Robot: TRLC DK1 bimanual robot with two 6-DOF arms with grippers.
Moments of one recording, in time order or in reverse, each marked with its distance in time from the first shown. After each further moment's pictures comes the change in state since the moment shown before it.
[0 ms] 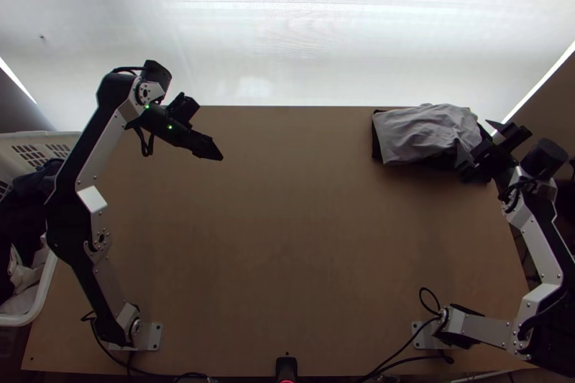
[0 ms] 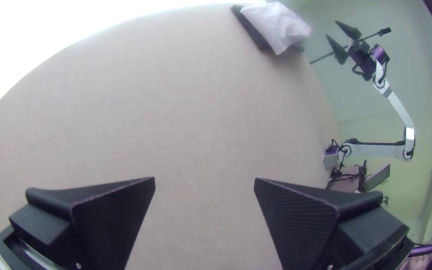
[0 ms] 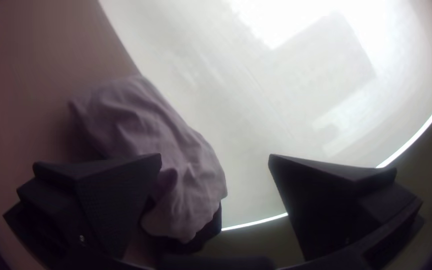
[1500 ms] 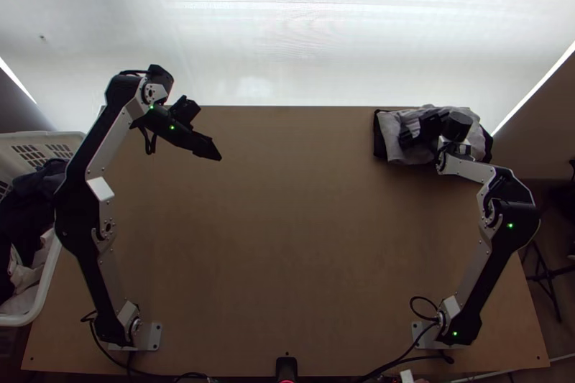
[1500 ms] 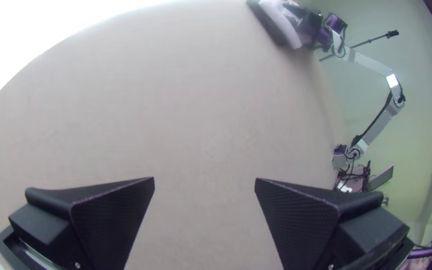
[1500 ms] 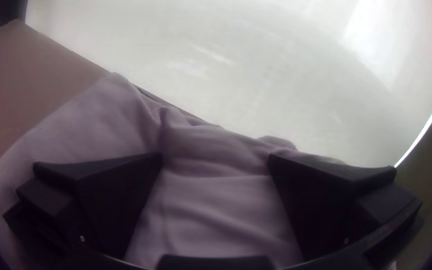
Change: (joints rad) left arm 0.027 0.086 0.021 0.015 -0.020 0.032; right arm 0.236 0.805 0.400 0.320 0.234 0.555
